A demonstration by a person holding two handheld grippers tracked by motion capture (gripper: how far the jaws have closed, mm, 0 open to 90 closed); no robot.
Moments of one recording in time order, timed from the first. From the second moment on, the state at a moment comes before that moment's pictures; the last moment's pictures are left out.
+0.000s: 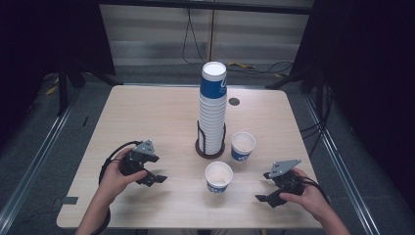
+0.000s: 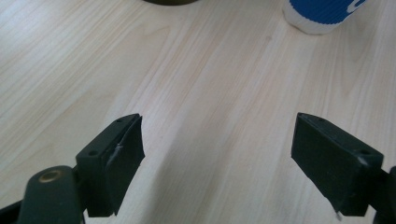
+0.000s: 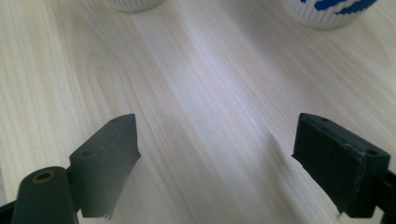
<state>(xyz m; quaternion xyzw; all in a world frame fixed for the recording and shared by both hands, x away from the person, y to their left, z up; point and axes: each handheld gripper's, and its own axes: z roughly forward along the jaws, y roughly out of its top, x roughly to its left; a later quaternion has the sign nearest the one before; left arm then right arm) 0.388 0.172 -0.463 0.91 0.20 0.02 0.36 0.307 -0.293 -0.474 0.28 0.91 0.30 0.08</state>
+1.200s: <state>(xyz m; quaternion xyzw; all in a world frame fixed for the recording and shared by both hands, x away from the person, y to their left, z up) 0.399 0.208 -0.499 0.91 0.24 0.04 0.33 0.304 -0.314 -0.497 0.32 0.87 0.34 0.12</state>
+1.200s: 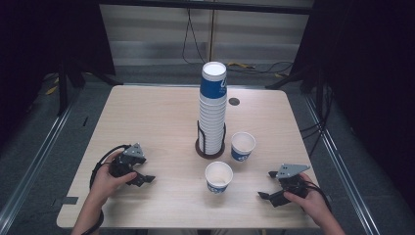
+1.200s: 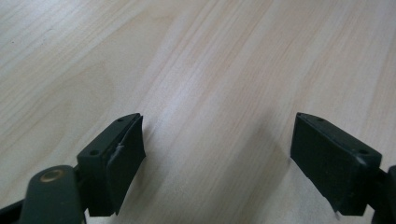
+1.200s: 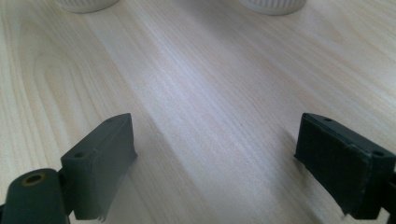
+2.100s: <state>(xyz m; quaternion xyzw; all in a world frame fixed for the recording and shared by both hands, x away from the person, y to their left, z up) 0.393 0.205 -0.512 0.90 0.22 0.06 0.37 0.304 -0.314 -0.501 0.33 0.86 0.36 0.13</state>
